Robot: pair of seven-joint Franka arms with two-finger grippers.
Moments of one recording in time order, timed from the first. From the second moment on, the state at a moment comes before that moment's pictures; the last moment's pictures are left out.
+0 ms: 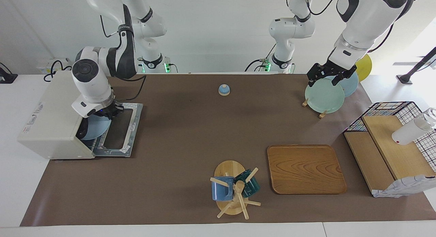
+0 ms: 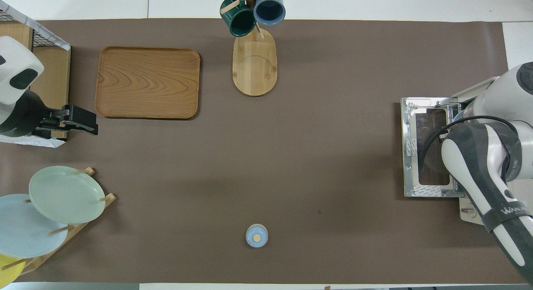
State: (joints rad) left arm -0.08 -0.03 -0.07 -1.63 -0.04 1.52 -0.15; right arm 0.02 0.09 -0.11 -2.05 -0.22 1.99 -0.07
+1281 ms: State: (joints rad) left arm -0.08 -0.03 -0.07 -1.63 -0.04 1.52 -0.15; right arm 0.07 0.05 -0.09 -2.05 -0.14 1.97 -0.04
